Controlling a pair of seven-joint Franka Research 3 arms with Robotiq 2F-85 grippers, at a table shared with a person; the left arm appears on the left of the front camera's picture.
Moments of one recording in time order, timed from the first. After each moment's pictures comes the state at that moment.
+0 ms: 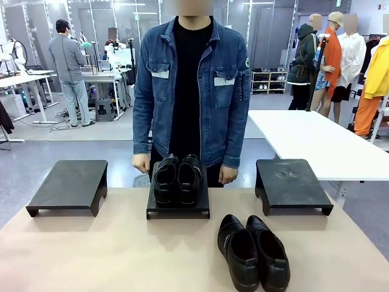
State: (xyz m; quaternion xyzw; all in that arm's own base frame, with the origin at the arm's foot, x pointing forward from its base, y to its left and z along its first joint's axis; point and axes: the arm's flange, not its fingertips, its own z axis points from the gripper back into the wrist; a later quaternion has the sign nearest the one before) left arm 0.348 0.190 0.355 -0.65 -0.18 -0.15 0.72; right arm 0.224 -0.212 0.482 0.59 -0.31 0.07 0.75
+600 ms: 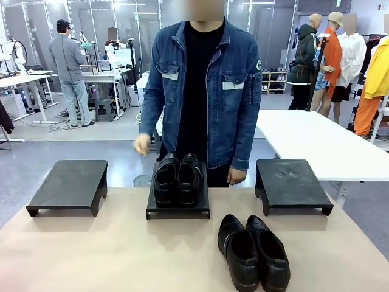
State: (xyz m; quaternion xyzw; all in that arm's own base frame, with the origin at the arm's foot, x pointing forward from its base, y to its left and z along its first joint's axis) left arm 0.348 0.189 0.355 -0.65 -0.18 -0.15 0.72; right arm 0.224 -0.212 0.481 0.59 -0.31 0.07 0.75
